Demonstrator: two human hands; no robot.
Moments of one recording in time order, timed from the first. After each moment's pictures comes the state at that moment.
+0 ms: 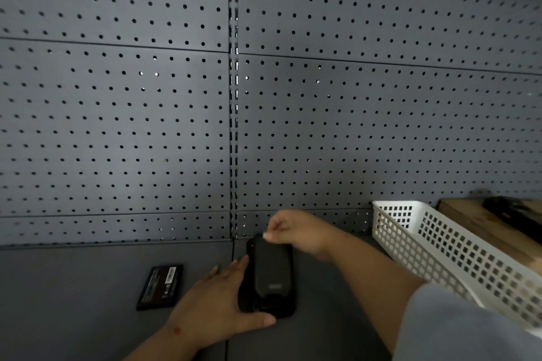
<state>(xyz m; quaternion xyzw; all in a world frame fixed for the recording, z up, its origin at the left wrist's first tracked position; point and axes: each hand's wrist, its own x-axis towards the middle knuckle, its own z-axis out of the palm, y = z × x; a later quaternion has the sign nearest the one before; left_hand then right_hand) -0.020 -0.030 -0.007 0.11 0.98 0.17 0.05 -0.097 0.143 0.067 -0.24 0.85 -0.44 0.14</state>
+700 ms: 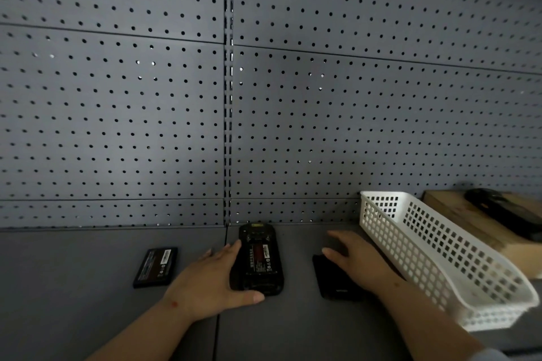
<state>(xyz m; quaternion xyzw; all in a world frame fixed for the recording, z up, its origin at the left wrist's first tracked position) -0.010 -0.024 0.001 0.07 0.98 0.18 0.08 -0.070 0.246 0.015 -0.12 0.96 -0.26 -0.05</state>
